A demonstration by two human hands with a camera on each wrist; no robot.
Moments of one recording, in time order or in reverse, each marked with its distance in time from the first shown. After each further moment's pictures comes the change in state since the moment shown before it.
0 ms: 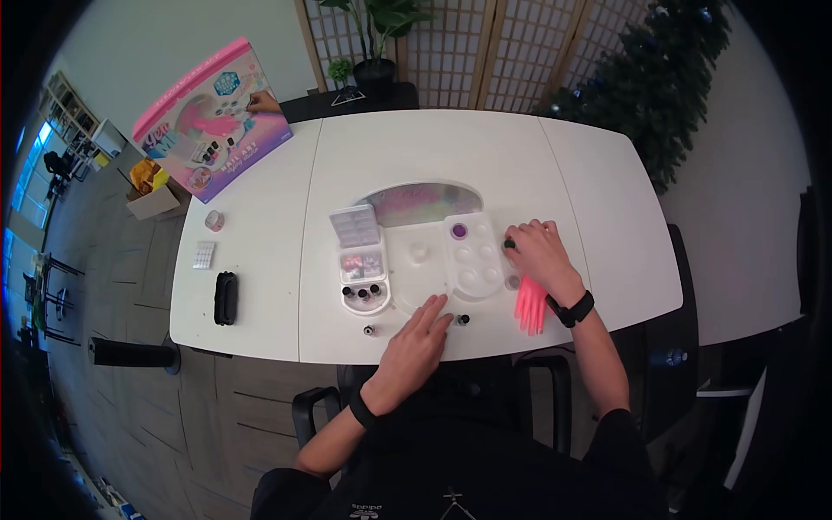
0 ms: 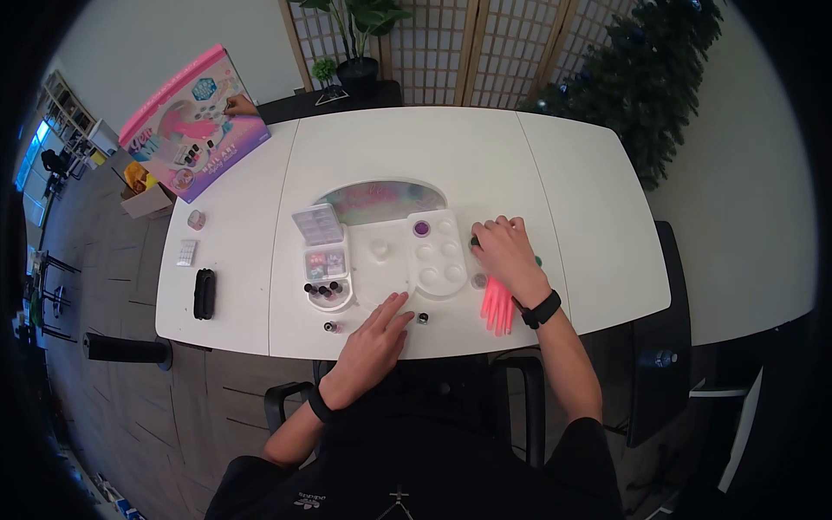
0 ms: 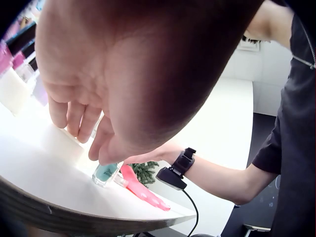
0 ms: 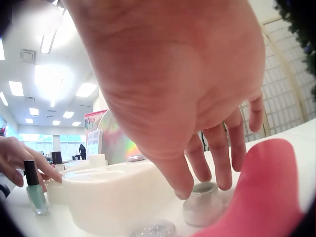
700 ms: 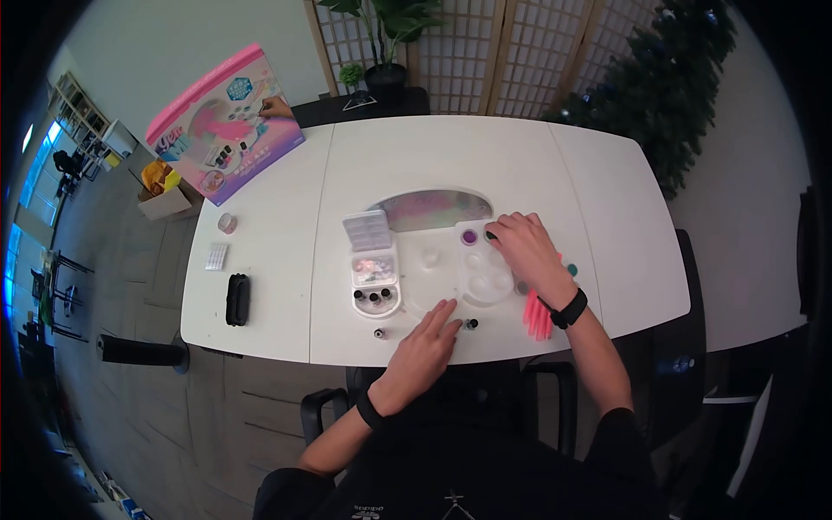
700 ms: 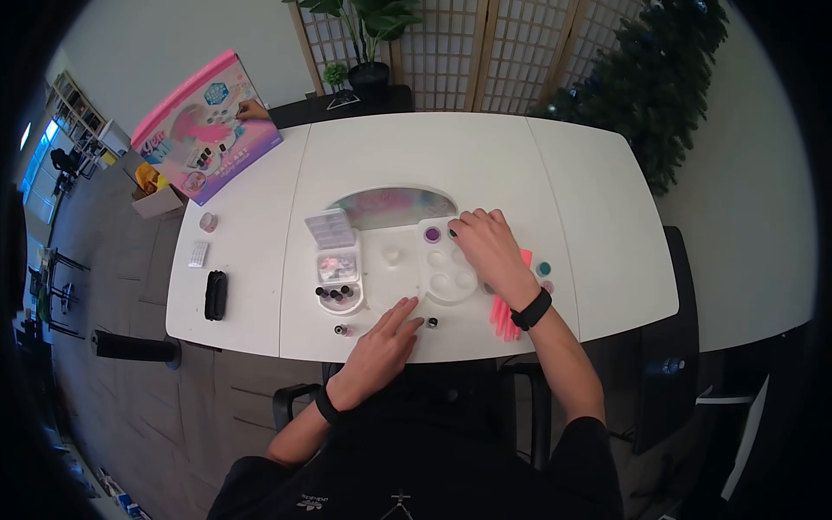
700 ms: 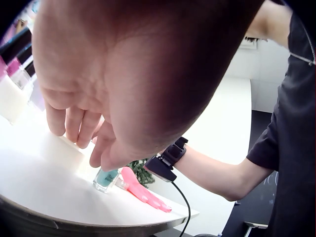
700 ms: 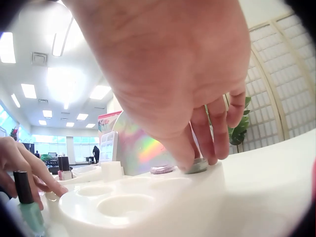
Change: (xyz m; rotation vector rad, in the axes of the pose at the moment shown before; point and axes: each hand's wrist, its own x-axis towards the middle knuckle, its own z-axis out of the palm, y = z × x) left_hand 0.002 0.000 -0.004 0.027 -0.027 0.021; right_hand 0.028 -0.041 -0.015 0.031 0.172 -0.180
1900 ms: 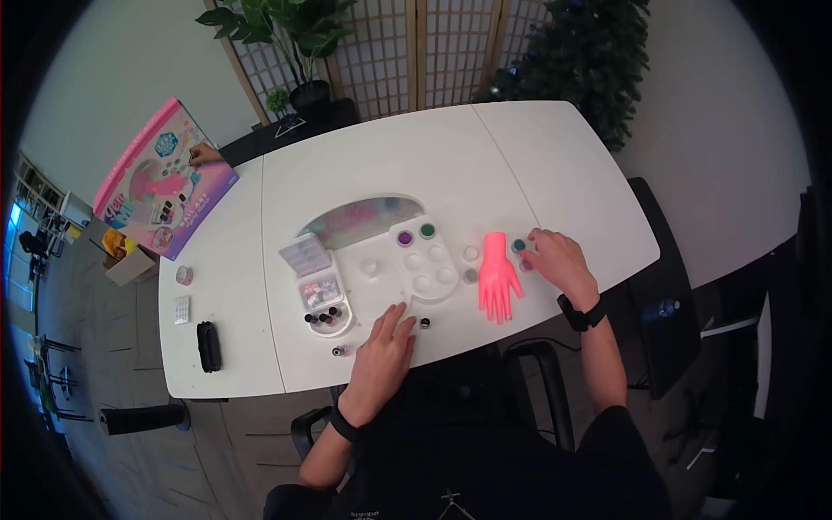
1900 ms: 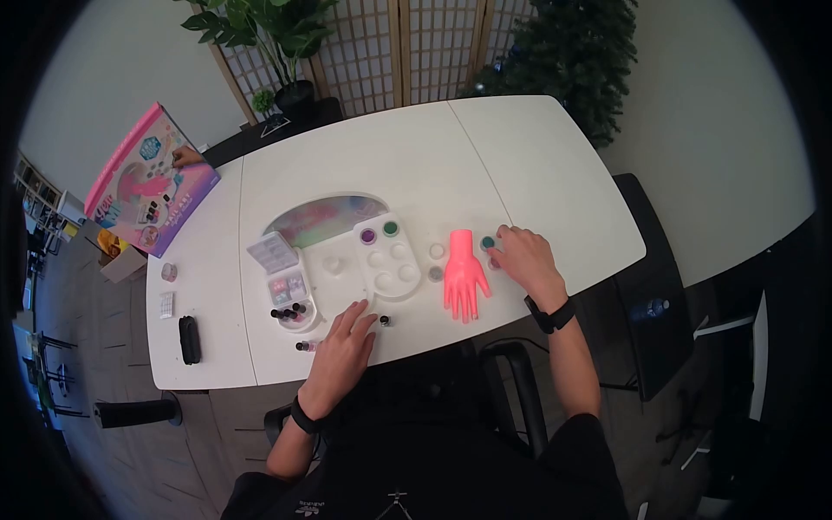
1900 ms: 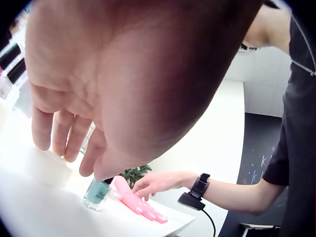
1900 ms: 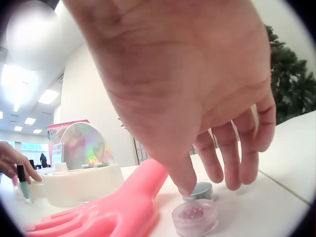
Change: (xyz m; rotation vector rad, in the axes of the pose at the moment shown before) left_hand 0.011 0.005 -0.009 0.061 -0.039 0.019; right_hand -0.130 0.073 -0.047 0.109 -0.239 0.699
